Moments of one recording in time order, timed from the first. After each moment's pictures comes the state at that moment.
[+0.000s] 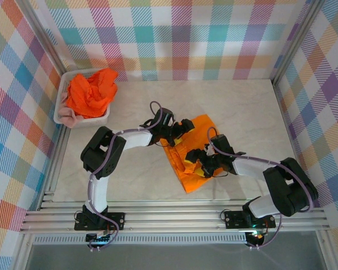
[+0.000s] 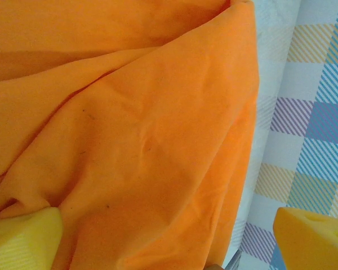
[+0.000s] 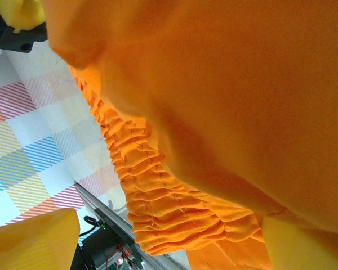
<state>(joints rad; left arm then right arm) -0.62 2.02 1.24 0.10 0.45 -1.15 0.50 1.42 0.52 -0.01 -0.63 1.09</state>
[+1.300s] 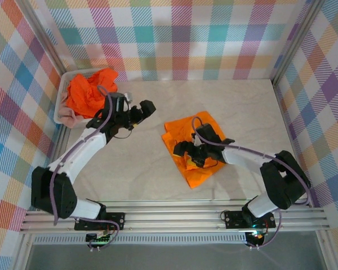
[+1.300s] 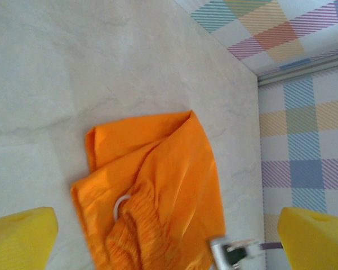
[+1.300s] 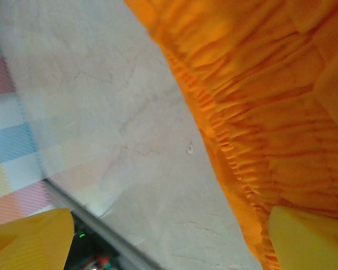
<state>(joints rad) -0.32 1.38 1.12 -0.33 0.31 -0.83 0.64 1.50 0.85 -0.28 -0.44 0.91</state>
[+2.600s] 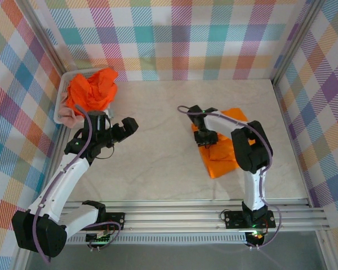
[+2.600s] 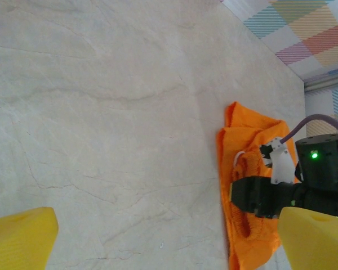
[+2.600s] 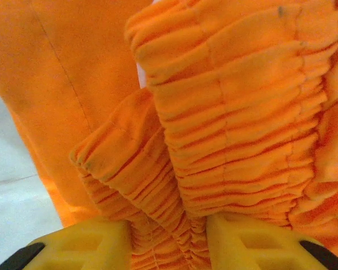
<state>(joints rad) -0.23 1.05 0.93 -0.55 0.24 -0.74 0.48 2.02 1.43 -0.95 0.23 0.41</state>
